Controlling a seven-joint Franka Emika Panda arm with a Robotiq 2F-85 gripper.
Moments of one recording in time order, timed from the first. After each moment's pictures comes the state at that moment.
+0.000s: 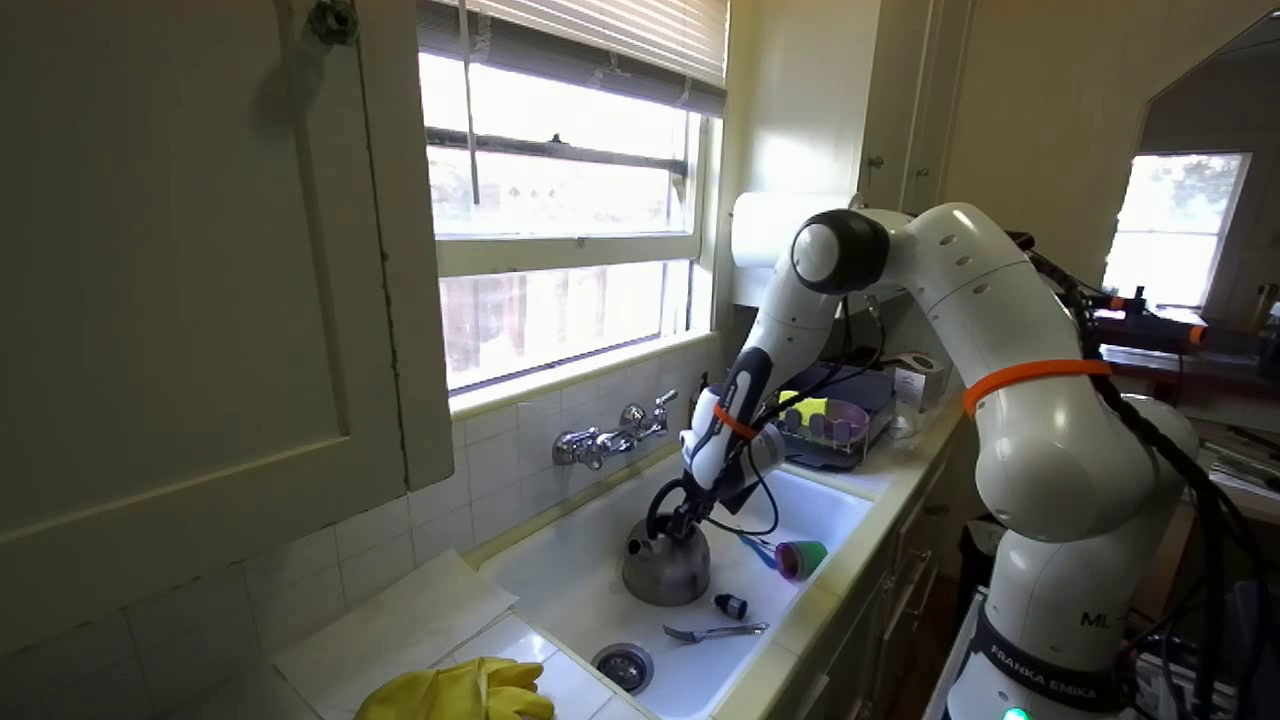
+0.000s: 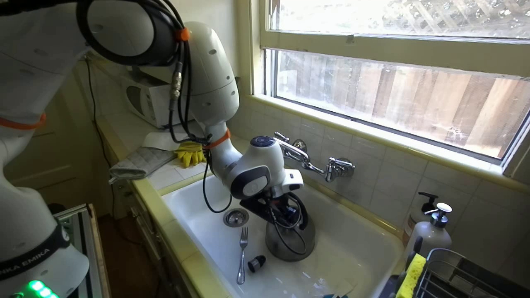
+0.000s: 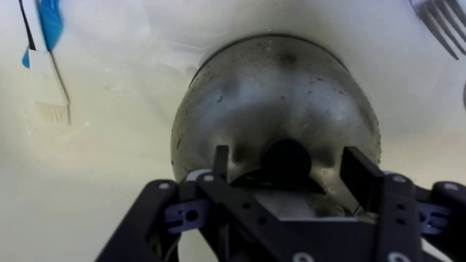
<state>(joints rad) -0.32 0.73 0.04 -2.15 -0.21 3.14 -0.27</state>
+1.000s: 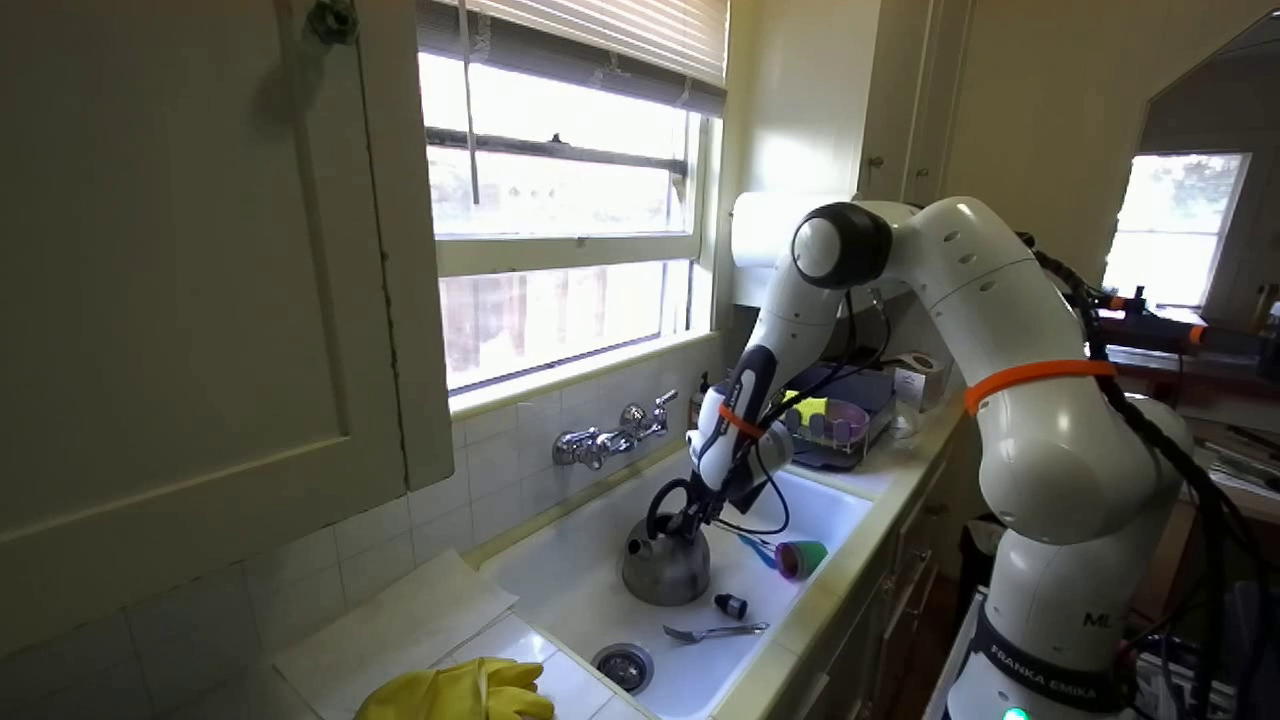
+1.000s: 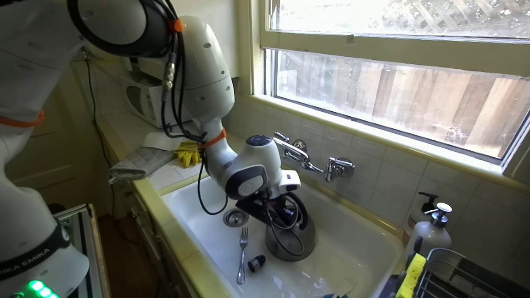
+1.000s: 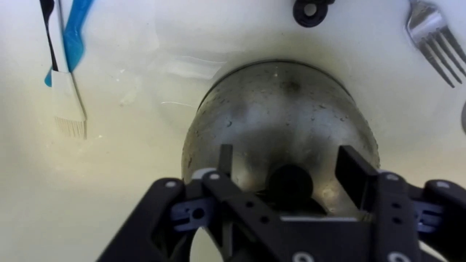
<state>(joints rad) -0.28 0.69 -0.02 -2.21 -0.21 3.14 -0.28</state>
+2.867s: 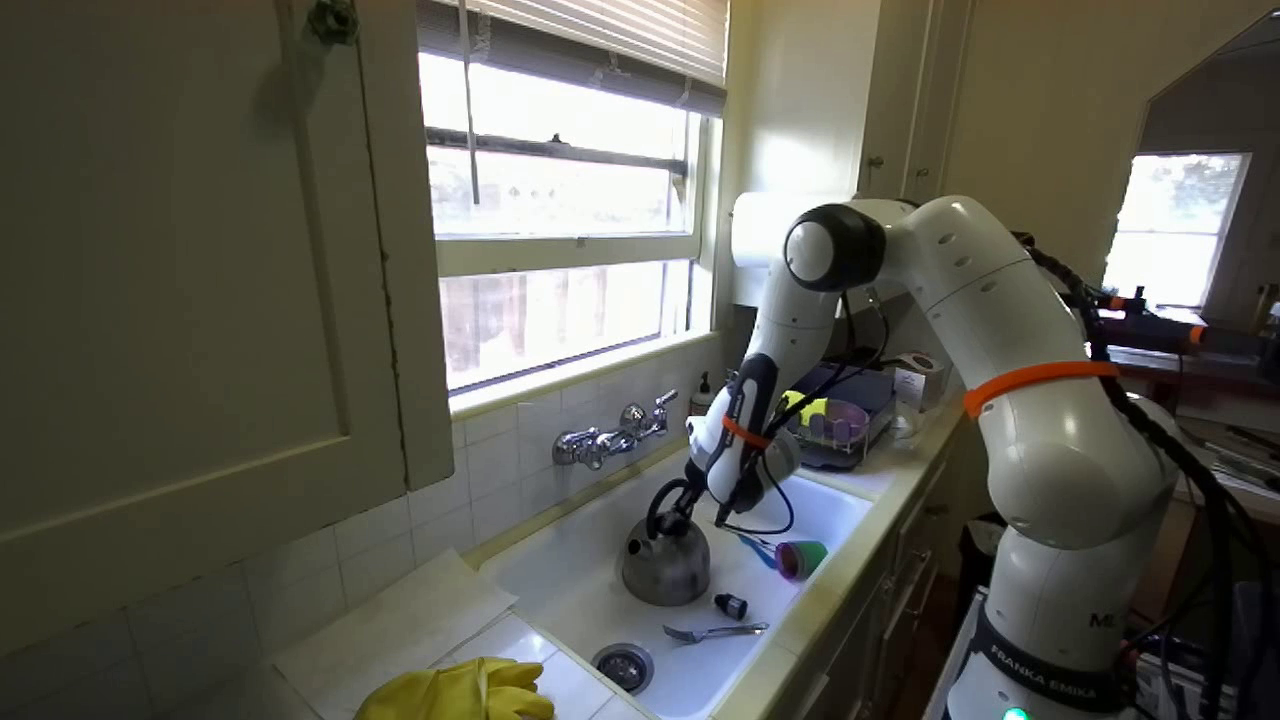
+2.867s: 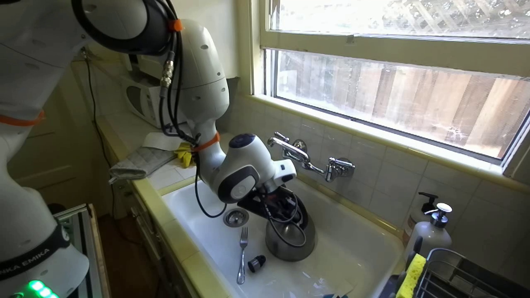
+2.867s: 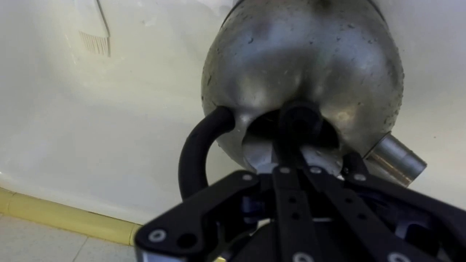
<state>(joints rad) -0.20 0.69 -0.09 -2.26 -0.21 3.45 -0.27</state>
